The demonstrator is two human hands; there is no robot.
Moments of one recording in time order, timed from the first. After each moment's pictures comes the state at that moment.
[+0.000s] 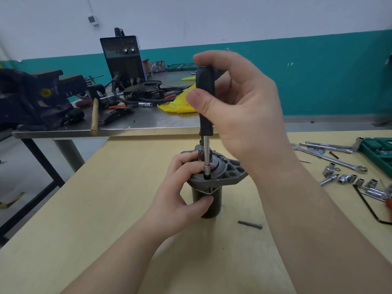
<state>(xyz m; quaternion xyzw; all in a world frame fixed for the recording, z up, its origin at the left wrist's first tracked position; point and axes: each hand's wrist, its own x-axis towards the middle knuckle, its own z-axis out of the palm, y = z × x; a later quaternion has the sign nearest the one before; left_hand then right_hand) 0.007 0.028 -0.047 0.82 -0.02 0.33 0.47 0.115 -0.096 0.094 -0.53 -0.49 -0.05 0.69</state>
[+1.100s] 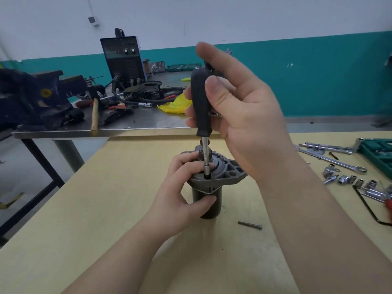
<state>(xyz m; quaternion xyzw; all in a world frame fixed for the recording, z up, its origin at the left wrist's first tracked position) 0.009 0.029 -0.049 0.82 -0.01 0.34 0.47 0.119 -0.099 0.090 -0.44 -0.50 0.14 0.74</state>
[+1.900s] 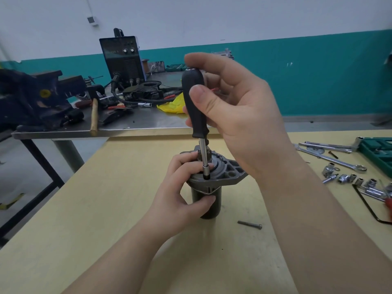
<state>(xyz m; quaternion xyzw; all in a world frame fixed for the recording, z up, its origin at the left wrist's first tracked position) 0.008 0.026 -0.047 0.81 -0.02 0.35 0.47 0.118 -0.097 0.093 -0.48 -0.52 0.07 0.71</state>
